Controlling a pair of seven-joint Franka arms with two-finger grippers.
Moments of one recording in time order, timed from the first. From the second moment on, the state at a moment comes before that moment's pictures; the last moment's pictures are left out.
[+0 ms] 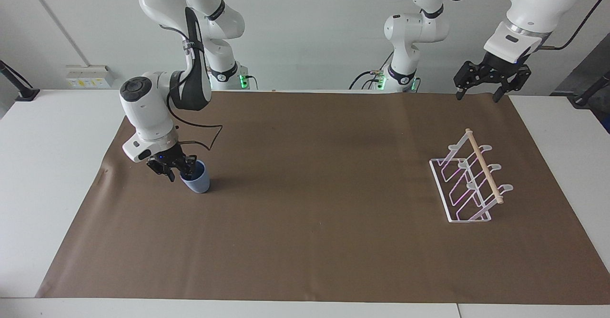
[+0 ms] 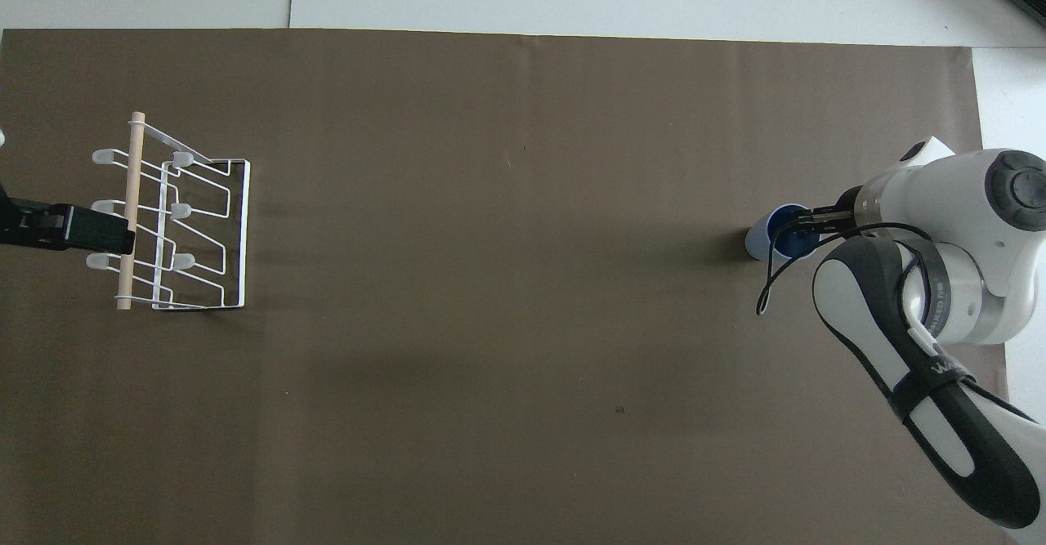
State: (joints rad) left arm -0.07 -0.08 -0.02 -1.62 -0.01 1.55 0.04; right arm -0.02 0.18 -0.03 -2.06 0.00 2.36 -0.07
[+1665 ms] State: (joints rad) left arm -0.07 -0.08 -0.02 -1.62 -0.01 1.55 0.04; right arm 0.00 0.10 0.01 -1.83 0.73 1.97 -0.15
